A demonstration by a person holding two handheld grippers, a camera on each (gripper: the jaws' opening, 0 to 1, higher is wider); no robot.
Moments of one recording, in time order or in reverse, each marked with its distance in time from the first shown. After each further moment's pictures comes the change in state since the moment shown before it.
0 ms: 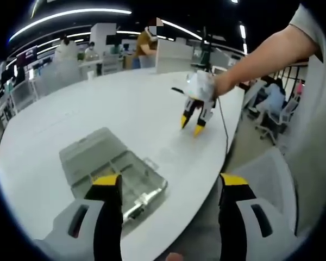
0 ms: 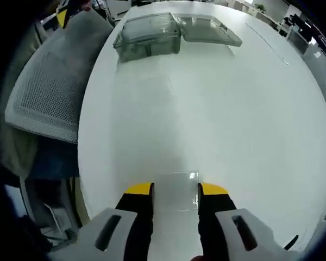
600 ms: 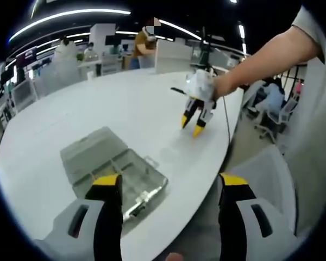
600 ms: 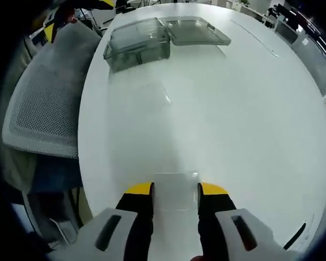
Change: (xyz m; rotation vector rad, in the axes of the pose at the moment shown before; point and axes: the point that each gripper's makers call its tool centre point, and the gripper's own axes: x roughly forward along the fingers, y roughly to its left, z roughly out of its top) left arm -0.005 0.003 -0.003 0.007 -0.001 -0.008; right arm -0.001 0.008 0.008 0.051 -0.005 -0.027
